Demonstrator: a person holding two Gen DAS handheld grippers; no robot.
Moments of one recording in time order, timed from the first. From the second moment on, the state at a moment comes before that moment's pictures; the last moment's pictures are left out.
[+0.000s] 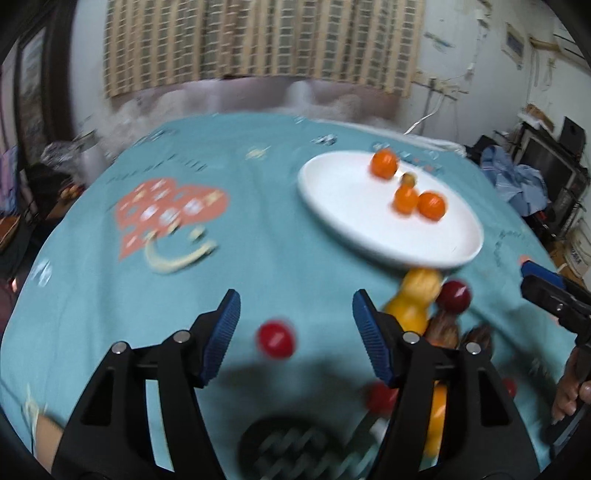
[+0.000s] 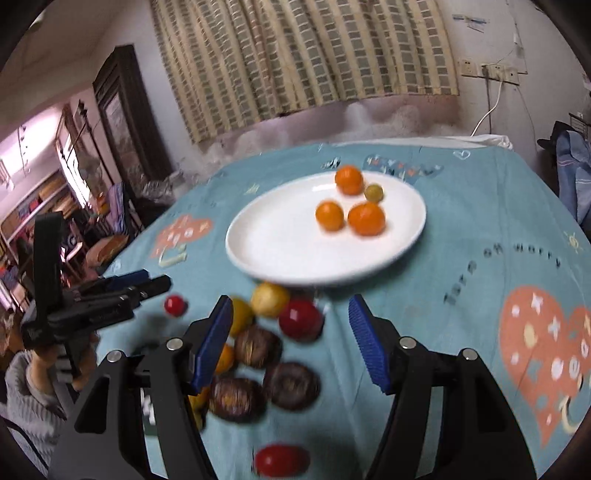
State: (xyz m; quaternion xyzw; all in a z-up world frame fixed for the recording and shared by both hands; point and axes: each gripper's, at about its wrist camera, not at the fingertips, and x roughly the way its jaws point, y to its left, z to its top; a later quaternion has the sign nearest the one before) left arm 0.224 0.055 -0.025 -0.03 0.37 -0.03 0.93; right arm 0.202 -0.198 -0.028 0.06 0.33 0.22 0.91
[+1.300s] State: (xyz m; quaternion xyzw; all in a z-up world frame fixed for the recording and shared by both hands) left arm 0.225 0.053 -0.054 -0.01 0.42 -0.04 0.91; right arm 0.287 -0.112 -0.047 0.00 0.50 0.22 0.84
